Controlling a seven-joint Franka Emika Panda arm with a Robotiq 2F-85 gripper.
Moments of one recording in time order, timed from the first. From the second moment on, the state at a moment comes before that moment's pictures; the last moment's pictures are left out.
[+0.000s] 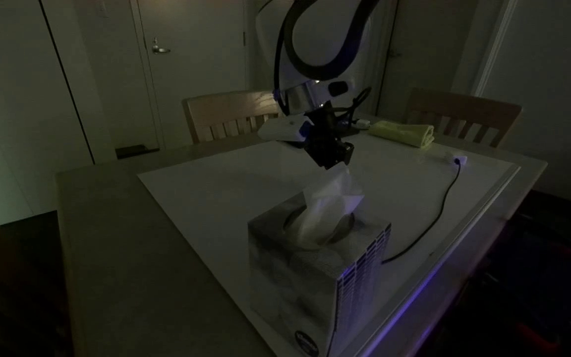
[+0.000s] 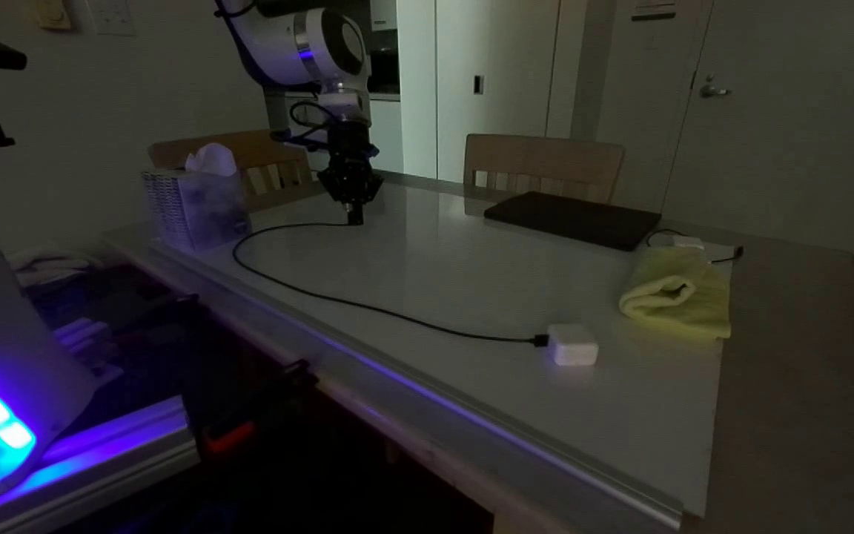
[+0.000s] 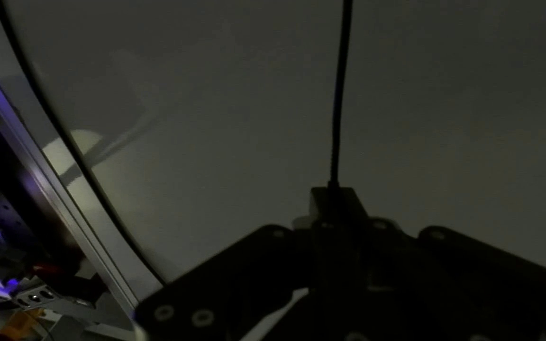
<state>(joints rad) 0.31 0.54 -0.02 -1.99 -0.26 2.14 2.09</state>
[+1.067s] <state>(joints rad) 0.36 0.59 0.04 -1.83 -0.34 2.22 1.89</state>
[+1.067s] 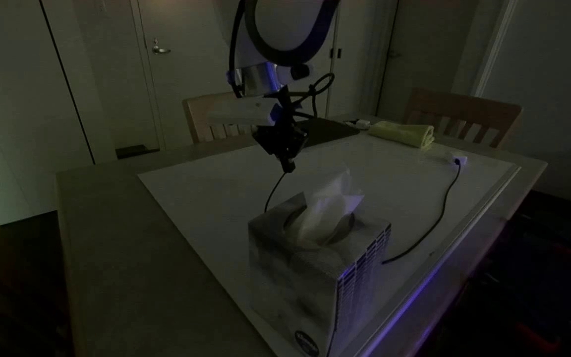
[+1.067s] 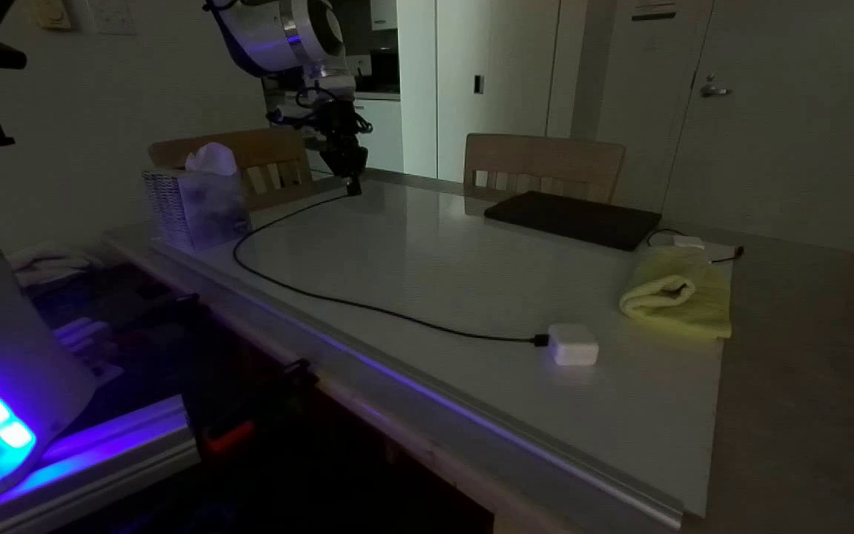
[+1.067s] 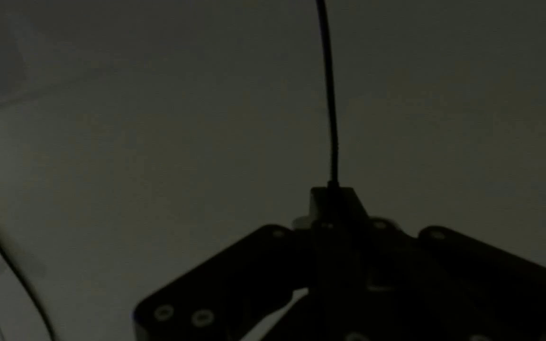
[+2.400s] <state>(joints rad) 0.48 0.68 0.07 -1.63 -0.45 2.20 1.47</state>
